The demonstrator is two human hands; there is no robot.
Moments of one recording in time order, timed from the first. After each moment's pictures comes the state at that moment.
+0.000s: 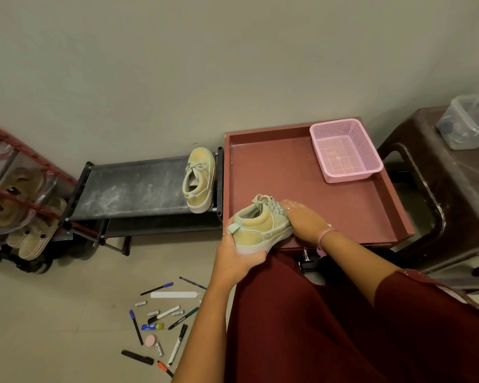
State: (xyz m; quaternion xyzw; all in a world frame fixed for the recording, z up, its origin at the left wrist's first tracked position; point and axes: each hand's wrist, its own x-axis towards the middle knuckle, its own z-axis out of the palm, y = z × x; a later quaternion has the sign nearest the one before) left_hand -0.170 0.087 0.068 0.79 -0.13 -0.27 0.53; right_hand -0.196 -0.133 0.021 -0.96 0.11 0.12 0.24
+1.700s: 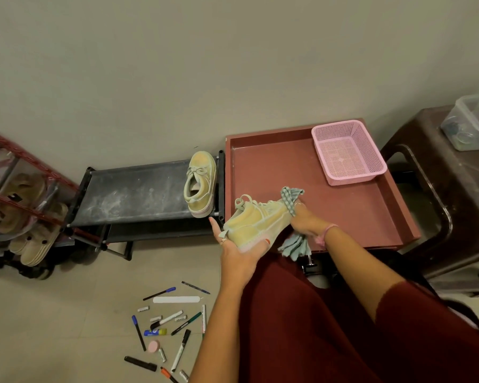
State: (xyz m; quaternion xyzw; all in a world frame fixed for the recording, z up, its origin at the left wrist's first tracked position) left_hand -0.170 0.067 0.072 0.79 0.01 -0.24 0.56; right_hand -0.163 -0.146 -0.008 -0.80 0.30 0.10 0.50
